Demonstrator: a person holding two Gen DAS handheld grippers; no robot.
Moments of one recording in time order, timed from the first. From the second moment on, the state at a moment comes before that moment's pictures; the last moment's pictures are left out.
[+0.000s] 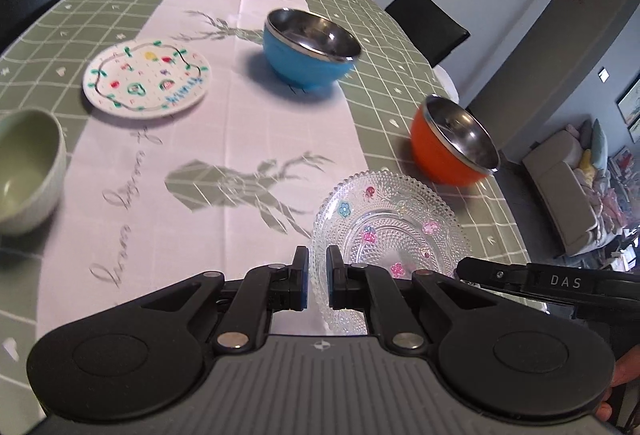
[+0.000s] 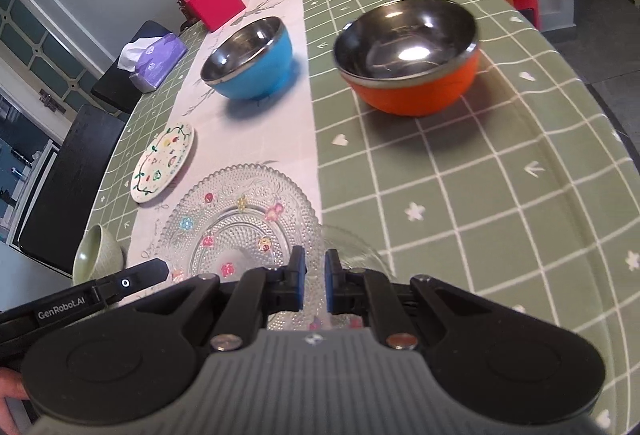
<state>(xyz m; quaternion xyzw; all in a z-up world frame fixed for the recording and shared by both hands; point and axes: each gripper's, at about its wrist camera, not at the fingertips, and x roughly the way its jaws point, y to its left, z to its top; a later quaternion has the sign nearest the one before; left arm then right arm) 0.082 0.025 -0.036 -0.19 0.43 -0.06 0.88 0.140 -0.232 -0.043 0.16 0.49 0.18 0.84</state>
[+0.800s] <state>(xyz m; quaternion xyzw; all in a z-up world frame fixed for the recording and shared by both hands) 0.069 0.000 -0.058 -0.17 0.46 -0.07 0.87 0.118 -0.239 -0.057 0.09 0.49 0.14 0.86</state>
